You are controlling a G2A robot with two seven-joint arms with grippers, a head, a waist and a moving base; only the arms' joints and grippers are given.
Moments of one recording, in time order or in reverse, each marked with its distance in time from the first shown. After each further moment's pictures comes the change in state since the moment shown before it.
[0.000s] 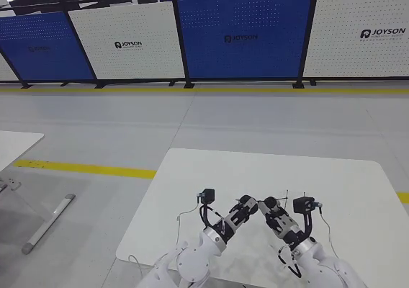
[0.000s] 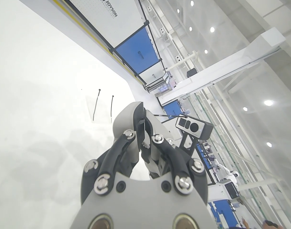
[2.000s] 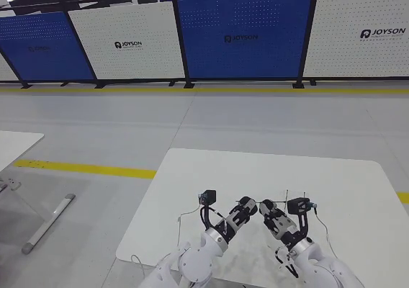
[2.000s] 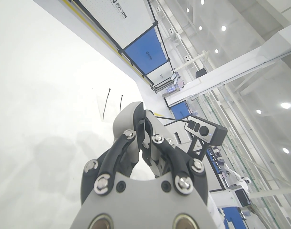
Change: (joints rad) left arm -0.008 -0.008 0.014 0.013 0.031 0.054 0.021; right arm 0.006 -0.004 -0.018 0.009 -0.084 0.038 0.001
